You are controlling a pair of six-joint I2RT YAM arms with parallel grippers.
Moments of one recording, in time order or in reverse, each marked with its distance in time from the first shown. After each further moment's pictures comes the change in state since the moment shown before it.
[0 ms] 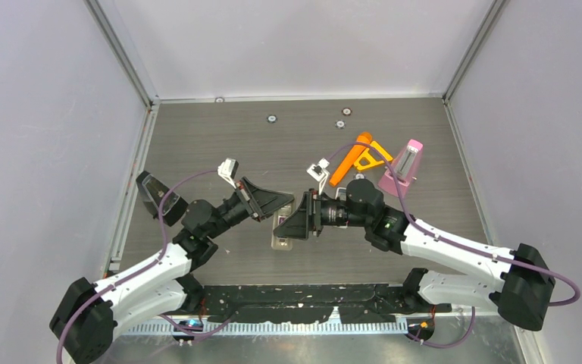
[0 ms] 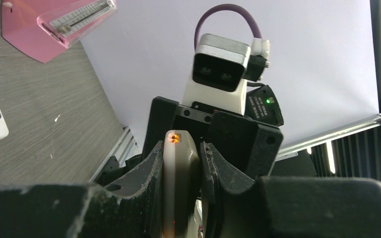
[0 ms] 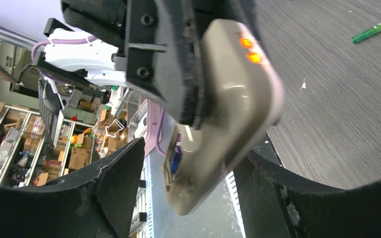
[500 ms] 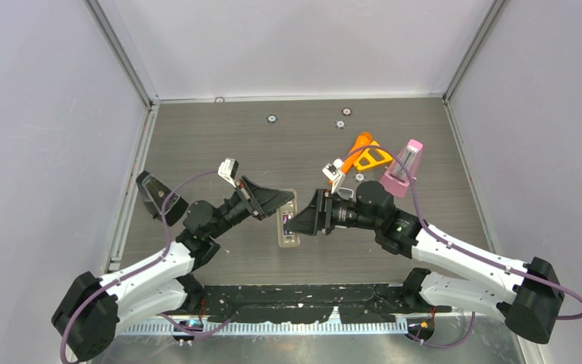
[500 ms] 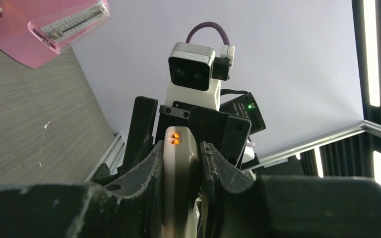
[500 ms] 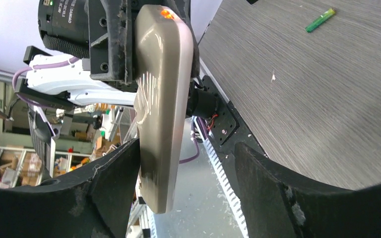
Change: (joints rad) left arm -0.005 0.057 -0.024 0.110 -0.033 -0.071; right arm -0.042 -0.119 -0.056 -0.120 0.100 0.057
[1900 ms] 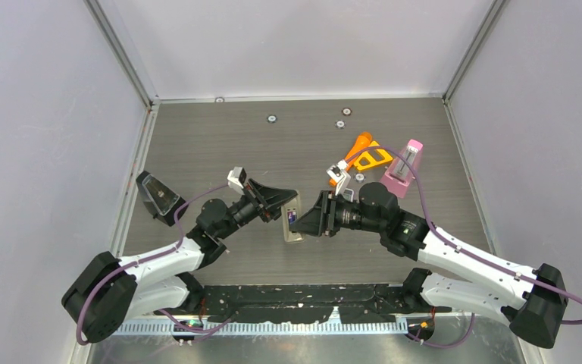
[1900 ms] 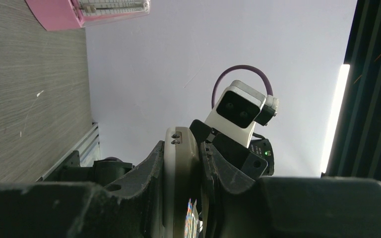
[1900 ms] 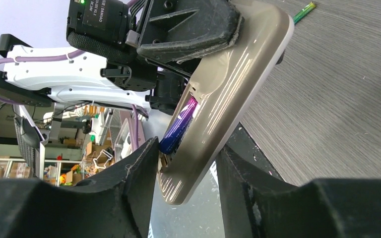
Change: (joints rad) left arm -0.012 0.140 -0.028 0.020 -0.072 -0.274; right arm 0.005 -0.037 0.029 -0.114 0.039 -0.036
